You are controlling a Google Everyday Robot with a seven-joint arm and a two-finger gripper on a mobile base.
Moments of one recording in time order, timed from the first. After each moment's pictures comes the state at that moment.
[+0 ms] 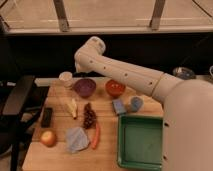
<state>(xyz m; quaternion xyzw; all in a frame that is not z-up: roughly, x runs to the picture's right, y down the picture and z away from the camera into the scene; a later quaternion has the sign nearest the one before) -0.129 -0.110 0.796 0.06 -0.15 -0.70 0.70</state>
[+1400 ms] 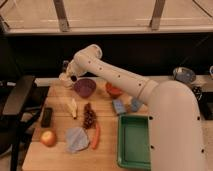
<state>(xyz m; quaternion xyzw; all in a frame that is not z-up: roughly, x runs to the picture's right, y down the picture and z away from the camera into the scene) -0.194 -0.077 0.834 0.11 -0.27 -0.69 0.66</state>
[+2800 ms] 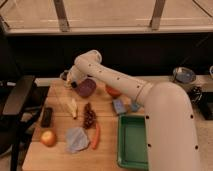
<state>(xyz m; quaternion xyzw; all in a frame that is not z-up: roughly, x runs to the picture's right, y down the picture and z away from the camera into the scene) -0.193 -0.039 0.854 0.07 -0.31 -0.68 0.66</state>
